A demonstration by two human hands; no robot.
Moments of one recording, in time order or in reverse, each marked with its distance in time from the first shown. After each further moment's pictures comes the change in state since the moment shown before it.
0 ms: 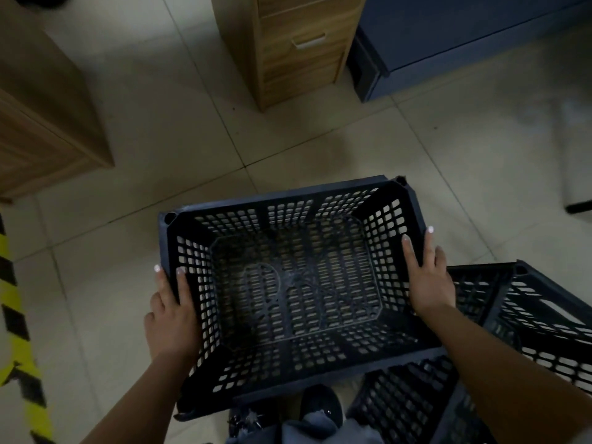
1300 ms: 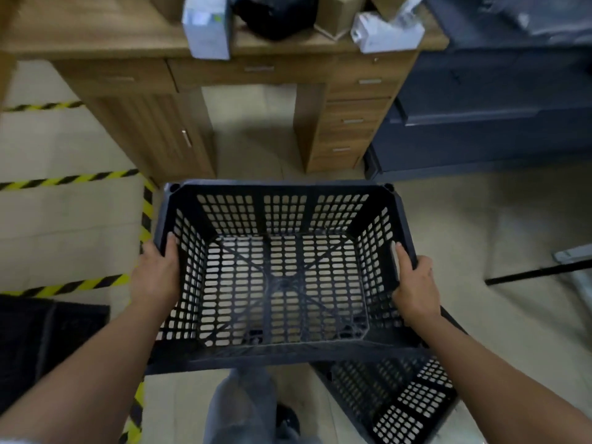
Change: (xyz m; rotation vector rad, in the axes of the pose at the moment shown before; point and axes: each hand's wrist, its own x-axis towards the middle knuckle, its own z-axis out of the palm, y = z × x) left_hand -0.325 -0.128 -0.324 -0.069 0.077 -0.208; right_hand -0.340 0.038 -0.335 0.289 0.132 -0.150
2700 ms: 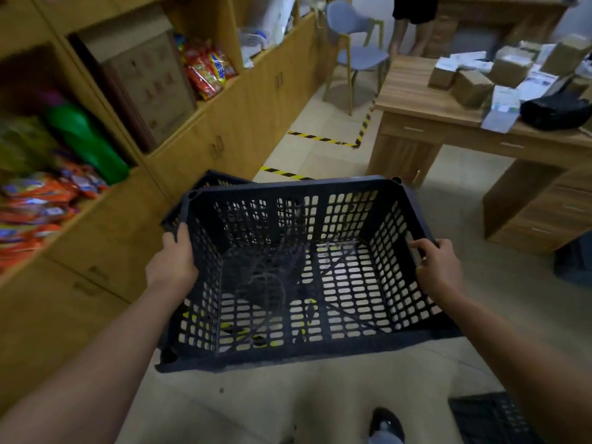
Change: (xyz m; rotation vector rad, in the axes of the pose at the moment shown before) left_hand -0.437 -0.536 0.012 -0.292 0.274 -0.598; right_hand -0.397 -0.354 0.071 0.172 0.152 -0.655
